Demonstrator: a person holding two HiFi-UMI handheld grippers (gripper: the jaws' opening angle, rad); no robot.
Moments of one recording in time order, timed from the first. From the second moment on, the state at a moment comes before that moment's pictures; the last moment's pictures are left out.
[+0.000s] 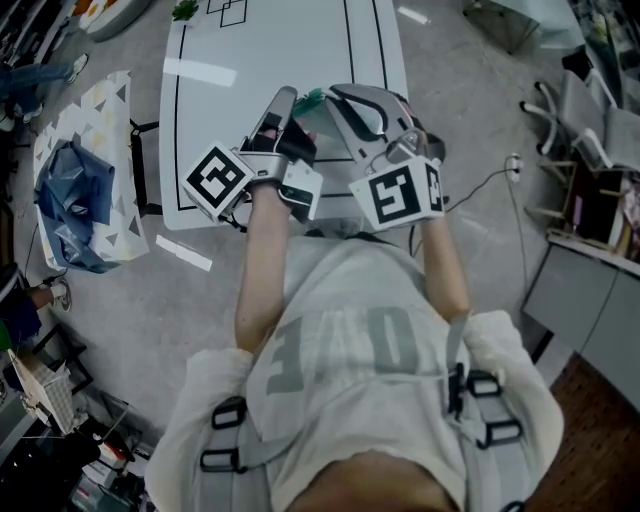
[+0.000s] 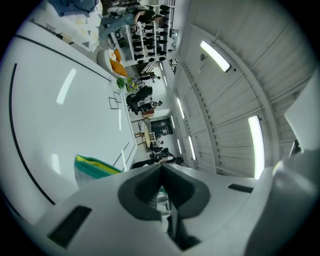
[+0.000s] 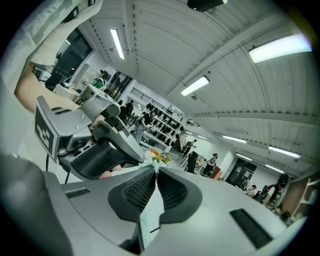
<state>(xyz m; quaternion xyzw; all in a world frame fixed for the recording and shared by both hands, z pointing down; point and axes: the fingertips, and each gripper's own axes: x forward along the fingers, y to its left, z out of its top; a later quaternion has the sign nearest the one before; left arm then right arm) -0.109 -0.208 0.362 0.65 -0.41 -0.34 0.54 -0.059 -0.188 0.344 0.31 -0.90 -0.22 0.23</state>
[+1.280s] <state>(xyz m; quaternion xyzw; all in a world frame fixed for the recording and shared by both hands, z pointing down) -0.192 -0.195 0.363 0.68 -0.62 -0.19 0.34 -0.012 -0.215 0.383 0.40 -0.89 0.00 0.19</state>
